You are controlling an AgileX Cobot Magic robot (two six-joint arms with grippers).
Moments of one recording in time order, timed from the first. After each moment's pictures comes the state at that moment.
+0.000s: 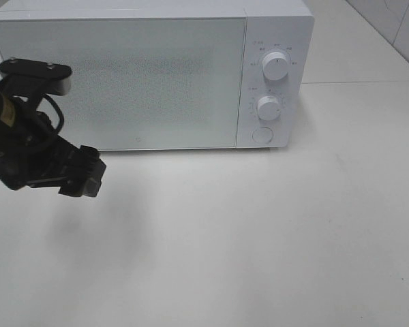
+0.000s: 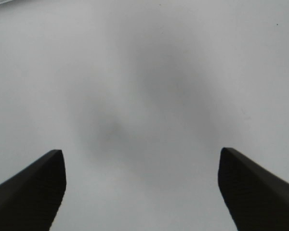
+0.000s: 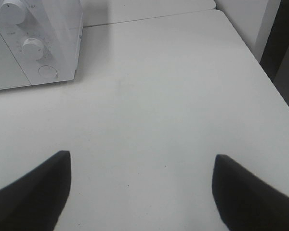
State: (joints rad) left arm -0.59 1.50 -0.85 0.17 0.61 -0.36; right arm 0.04 0.00 -0.51 -0.14 1.02 0.23
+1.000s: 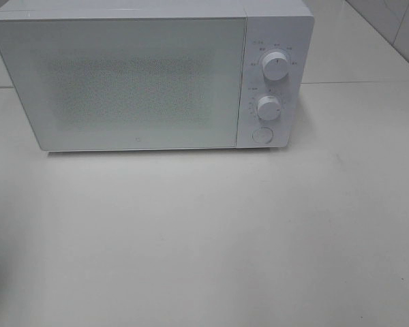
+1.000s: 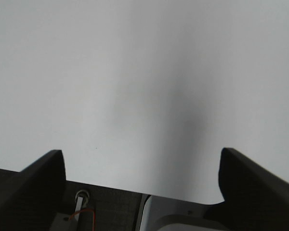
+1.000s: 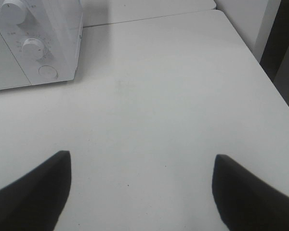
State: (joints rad) left arm 0.09 1.03 -0.85 0.00 1.12 -0.08; right arm 0.04 0.00 -0.51 -0.14 1.02 0.23
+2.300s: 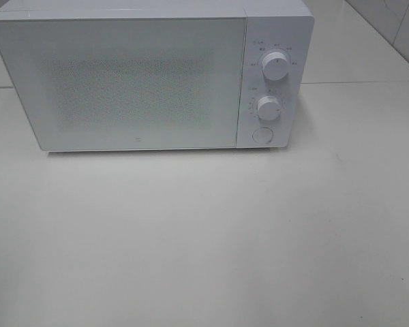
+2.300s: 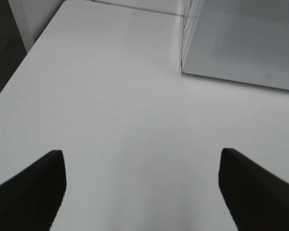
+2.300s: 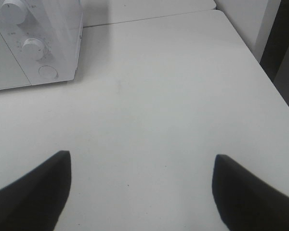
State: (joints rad) left arm 0.09 0.06 -0.51 -0.01 1.04 -0.08; right arm 0.04 0.00 -0.51 -0.14 1.02 0.23
